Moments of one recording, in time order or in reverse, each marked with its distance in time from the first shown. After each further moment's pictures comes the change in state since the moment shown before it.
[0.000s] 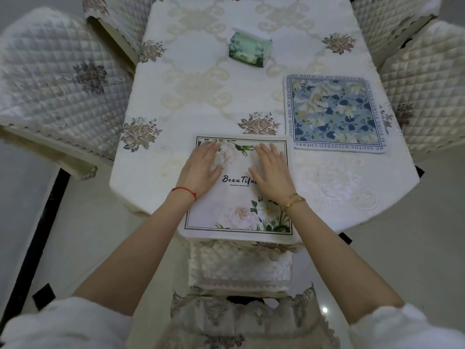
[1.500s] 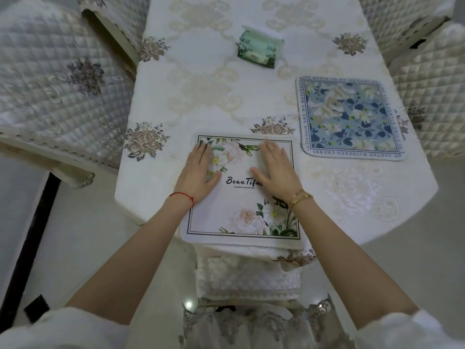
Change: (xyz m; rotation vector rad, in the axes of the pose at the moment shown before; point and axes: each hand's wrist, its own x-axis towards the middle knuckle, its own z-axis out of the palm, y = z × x) left_hand 0.013 -0.062 0.001 -0.015 -0.104 -0.081; right_hand 0.046 -0.016 0.014 -0.049 -0.071 -0.003
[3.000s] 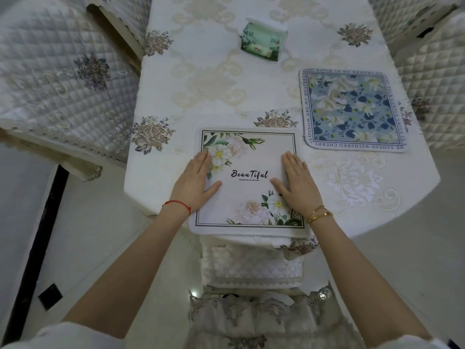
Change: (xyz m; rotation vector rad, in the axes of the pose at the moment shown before) left_hand -0.043 -0.004 -0.006 0.135 -0.031 0.055; right_hand -0.059 0.025 0.003 -0.054 -0.041 0.098
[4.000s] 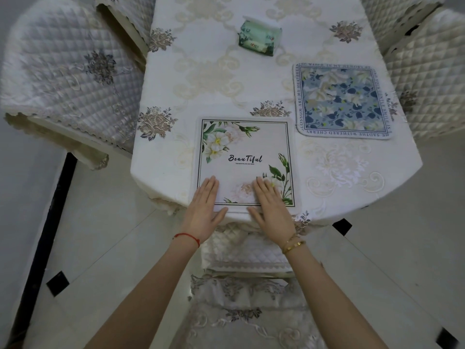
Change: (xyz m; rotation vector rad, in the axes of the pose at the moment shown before) left_hand -0.108 0.052 0.037 -0.043 -0.028 -0.033; right_hand -0.104 -0.061 0.039 0.074 -0.031 -0.123
